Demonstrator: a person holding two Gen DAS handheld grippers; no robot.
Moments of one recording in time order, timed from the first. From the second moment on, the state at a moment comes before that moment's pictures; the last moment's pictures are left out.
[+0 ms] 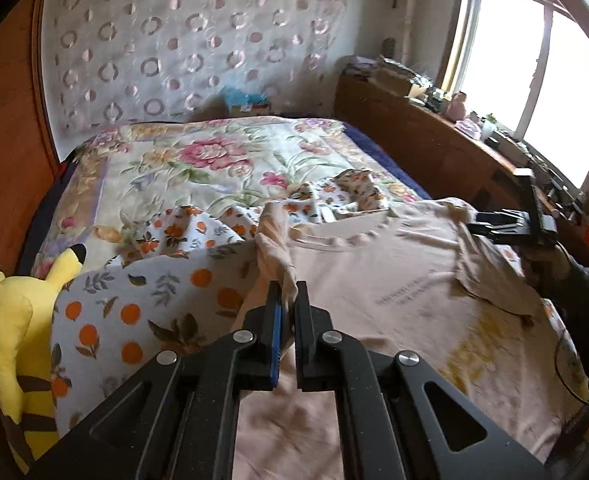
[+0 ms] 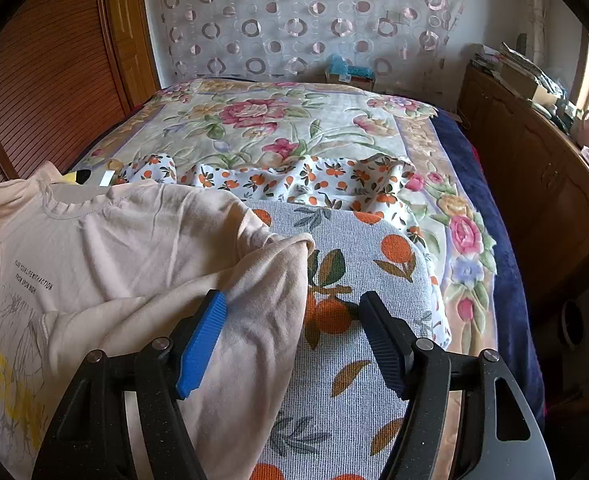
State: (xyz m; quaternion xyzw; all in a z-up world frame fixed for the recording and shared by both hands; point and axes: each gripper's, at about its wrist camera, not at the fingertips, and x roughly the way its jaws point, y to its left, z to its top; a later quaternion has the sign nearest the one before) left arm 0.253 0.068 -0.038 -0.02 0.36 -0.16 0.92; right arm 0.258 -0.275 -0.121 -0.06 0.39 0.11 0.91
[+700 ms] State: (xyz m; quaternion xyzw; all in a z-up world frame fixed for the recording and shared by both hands) left arm 0.158 0.090 -0.021 -0.05 0.32 -0.12 0.94; right arm 0.172 -0.266 -0.056 -0.07 0.28 0.16 0.95
